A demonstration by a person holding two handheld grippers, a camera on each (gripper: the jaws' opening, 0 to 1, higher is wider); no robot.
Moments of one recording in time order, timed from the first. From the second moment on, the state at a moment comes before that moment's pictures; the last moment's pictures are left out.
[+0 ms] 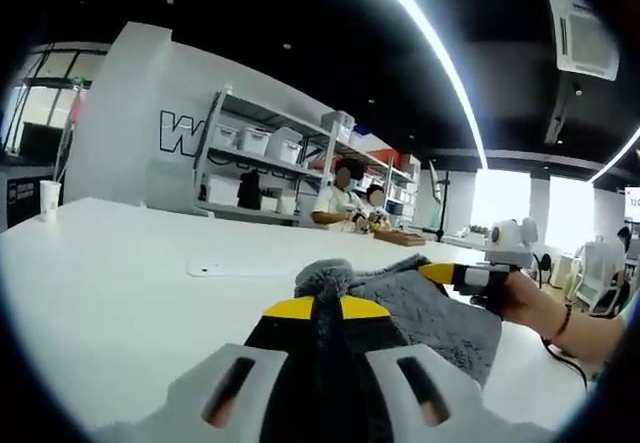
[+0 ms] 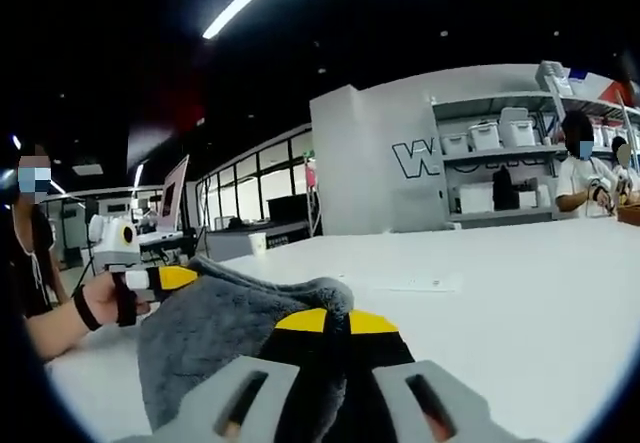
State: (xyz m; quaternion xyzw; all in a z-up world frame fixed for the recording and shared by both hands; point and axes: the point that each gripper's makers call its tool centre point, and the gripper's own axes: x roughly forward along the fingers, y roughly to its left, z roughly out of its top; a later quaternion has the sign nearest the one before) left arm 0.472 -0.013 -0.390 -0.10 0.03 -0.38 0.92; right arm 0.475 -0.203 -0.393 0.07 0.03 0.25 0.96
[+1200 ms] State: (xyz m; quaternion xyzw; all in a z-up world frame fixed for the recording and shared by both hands) left arm 0.459 -0.010 -0.370 -0.07 0.01 -0.39 0.92; right arm 0.467 -0.200 -0.375 0.05 0.02 0.26 0.96
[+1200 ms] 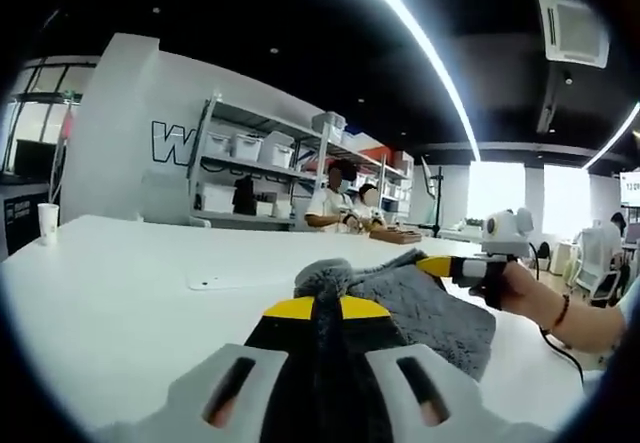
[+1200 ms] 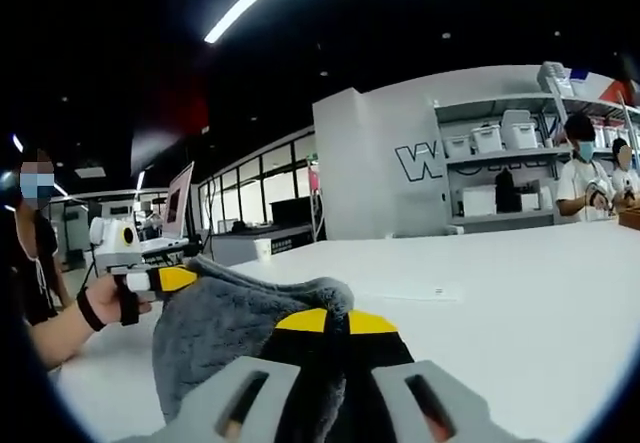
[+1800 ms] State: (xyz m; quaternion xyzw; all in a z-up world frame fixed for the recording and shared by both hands) left arm 0.450 -0.010 -0.363 -0.08 0.01 -0.40 0.91; right arm 0.460 -0.201 -0.367 0.06 0.02 0.26 0.96
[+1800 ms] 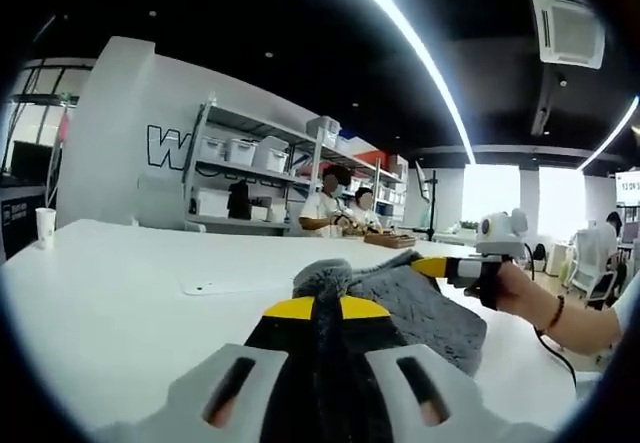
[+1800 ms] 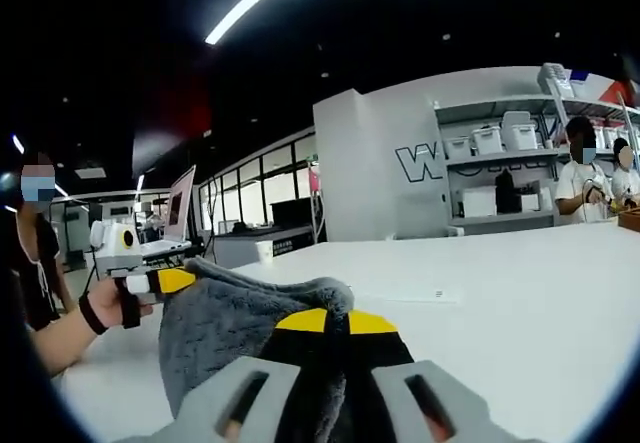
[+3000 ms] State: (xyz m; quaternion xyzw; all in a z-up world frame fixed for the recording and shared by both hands) left arm 0.426 -0.011 -0.351 -0.06 -0.02 -0.41 0.91; right arm 0.438 -0.200 -0.358 0.06 0.01 0.27 0.96
